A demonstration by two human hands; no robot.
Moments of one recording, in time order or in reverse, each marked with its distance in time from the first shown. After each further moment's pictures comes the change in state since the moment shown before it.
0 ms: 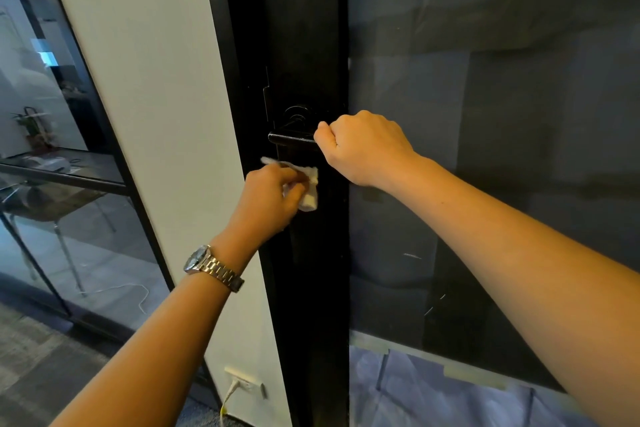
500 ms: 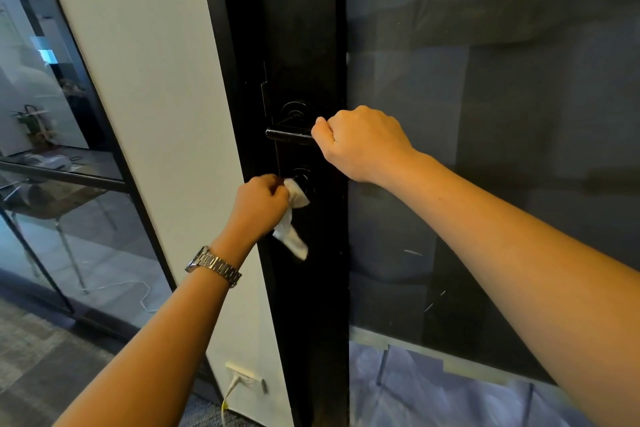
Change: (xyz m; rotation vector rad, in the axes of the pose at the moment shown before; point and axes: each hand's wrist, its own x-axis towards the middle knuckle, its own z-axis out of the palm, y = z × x) left_hand -0.001 -0.012 0.012 -0.047 -0.049 -0.285; right_hand 0.000 0.000 0.000 0.010 0.008 -0.007
